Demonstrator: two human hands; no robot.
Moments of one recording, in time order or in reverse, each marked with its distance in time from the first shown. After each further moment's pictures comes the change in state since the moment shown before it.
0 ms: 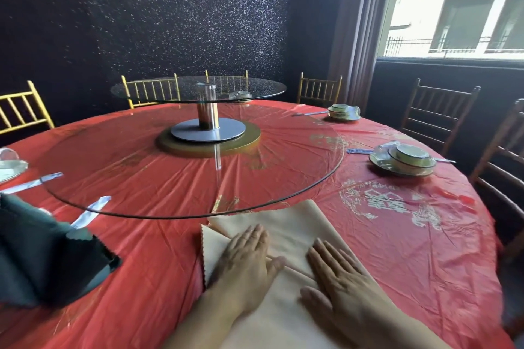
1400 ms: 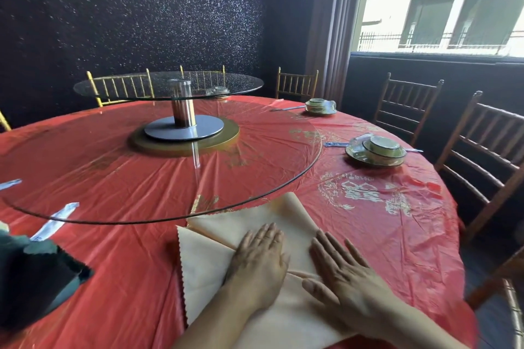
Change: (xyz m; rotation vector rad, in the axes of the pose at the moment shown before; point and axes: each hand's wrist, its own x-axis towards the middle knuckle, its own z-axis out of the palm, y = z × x) left_hand 0.018 0.041 0.011 -0.026 0.031 0.140; right_hand -0.017 0.021 -0.004 0.035 -0.187 0.082
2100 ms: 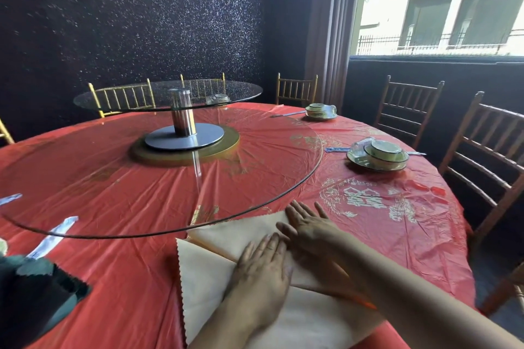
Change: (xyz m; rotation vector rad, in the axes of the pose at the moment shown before) left_hand 0.000 -0.006 0.015 0.127 0.104 -0.016; right_hand 0.125 0.000 -0.018 0.151 -0.101 0.025
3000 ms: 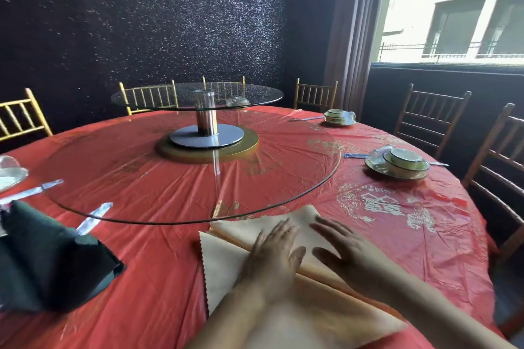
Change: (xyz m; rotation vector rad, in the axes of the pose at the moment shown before) left_hand -0.003 -0.004 -0.039 -0.463 0.001 -0.058; right_hand -0.100 -0.006 -0.020 0.201 0.305 -0.263
